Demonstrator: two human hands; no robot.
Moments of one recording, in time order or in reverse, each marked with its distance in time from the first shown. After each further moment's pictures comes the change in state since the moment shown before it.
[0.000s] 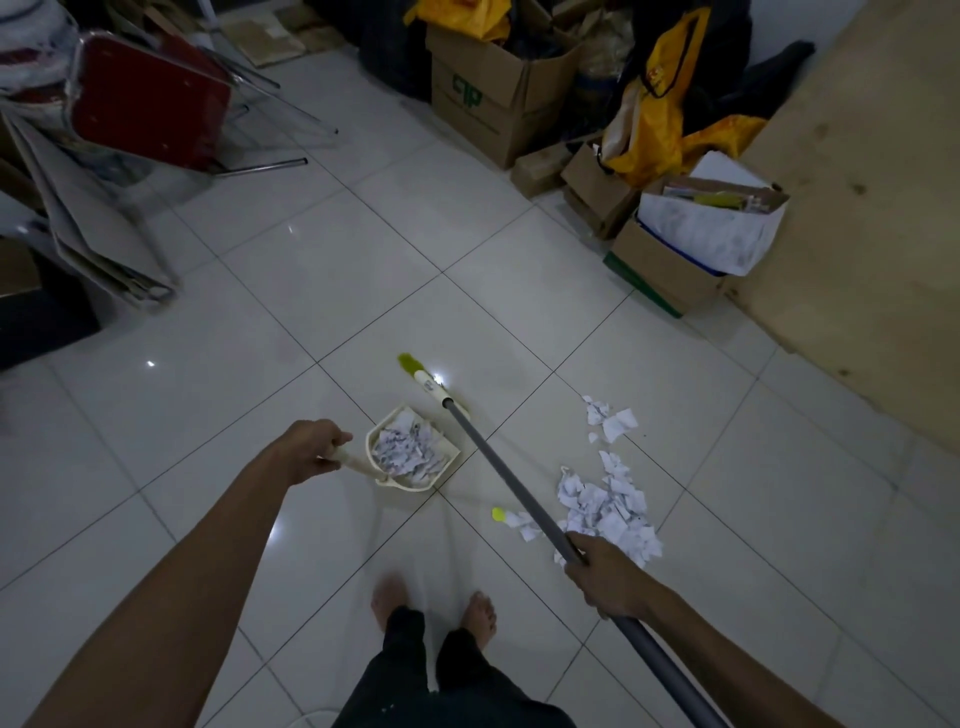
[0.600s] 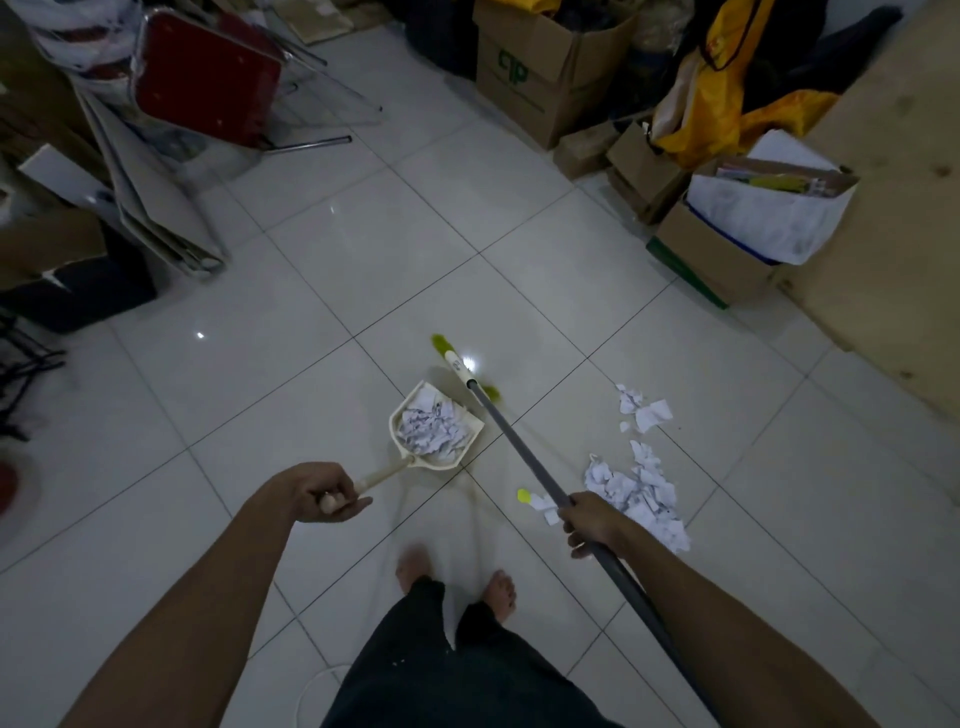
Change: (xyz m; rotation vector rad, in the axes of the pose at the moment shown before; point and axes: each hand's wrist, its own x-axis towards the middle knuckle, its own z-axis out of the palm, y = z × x) left_hand -0.024 -0.083 -0.023 -0.154 -0.174 -0.442; right_hand 0.073 -0.011 0.020 0.241 -0.049 0.203
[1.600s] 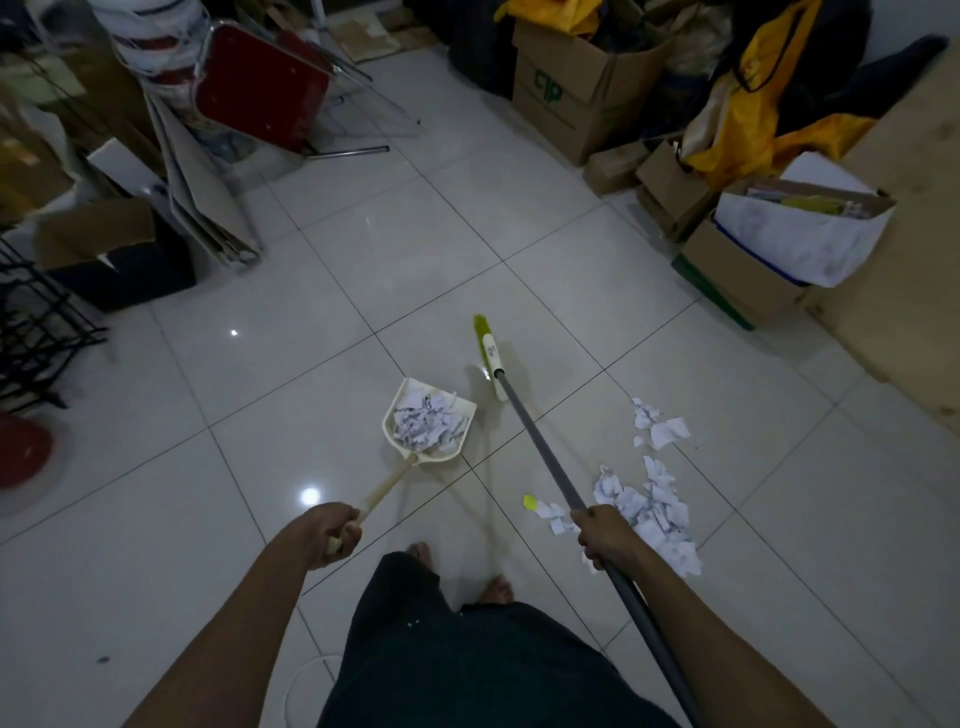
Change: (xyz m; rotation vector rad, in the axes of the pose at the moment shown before) left_hand 0.028 -0.097 0.015 -0.155 0.096 0.013; right_hand -0.003 0.043 0.000 0.096 0.109 -0.080
